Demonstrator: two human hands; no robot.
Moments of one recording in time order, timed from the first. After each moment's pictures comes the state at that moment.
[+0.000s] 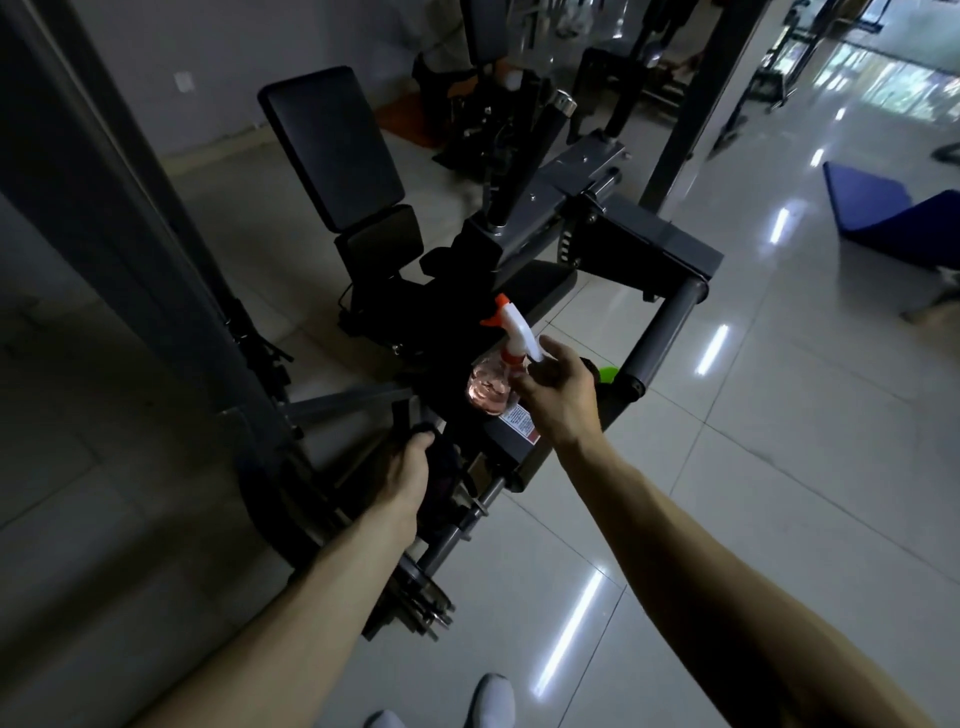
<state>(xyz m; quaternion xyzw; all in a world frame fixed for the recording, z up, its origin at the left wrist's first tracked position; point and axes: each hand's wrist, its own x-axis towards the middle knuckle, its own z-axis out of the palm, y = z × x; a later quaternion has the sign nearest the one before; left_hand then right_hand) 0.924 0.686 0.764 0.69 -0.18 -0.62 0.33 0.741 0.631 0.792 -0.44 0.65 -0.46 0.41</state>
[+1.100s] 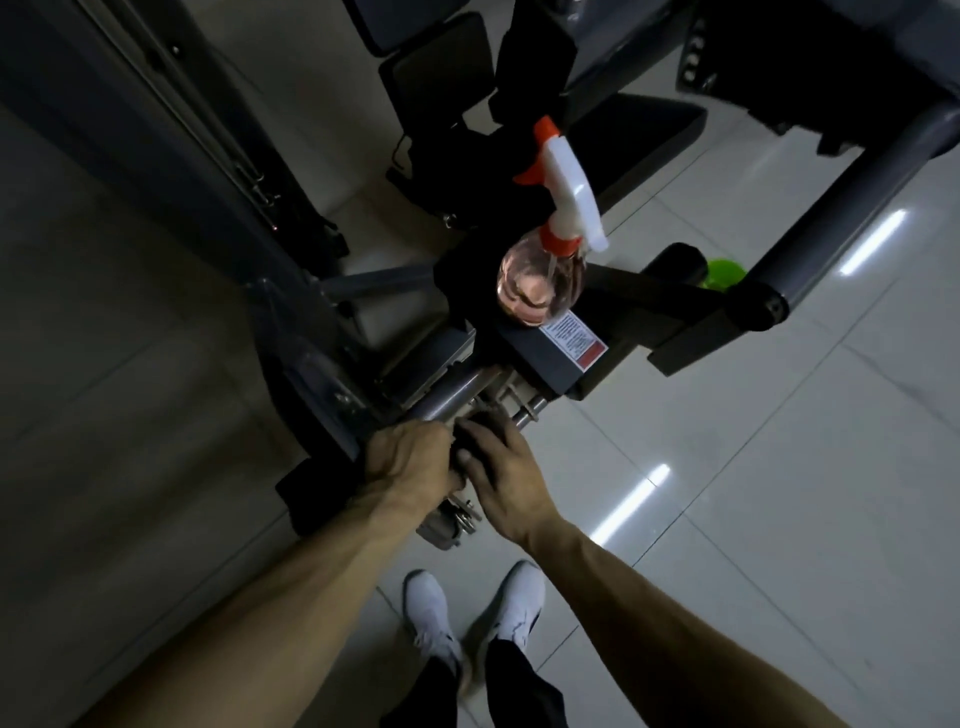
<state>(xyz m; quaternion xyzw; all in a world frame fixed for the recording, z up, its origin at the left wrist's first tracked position) 0.907 0.690 0.658 0.70 -0.64 -0.21 -0.22 0.768 0.713 0.562 -0.75 0.48 -0.27 0.37</state>
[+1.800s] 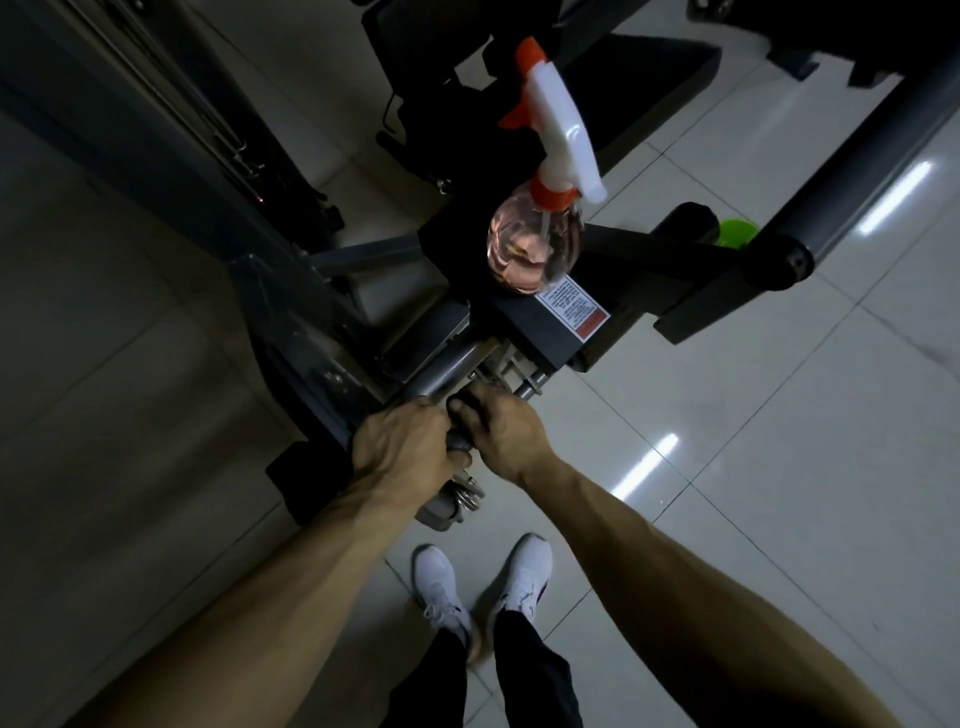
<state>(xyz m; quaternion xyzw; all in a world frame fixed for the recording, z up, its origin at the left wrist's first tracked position) 0.907 0.701 0.646 0.70 -0.68 -0.14 -0.17 0.776 0.674 0.555 -0.70 0.55 -0.14 0.43</state>
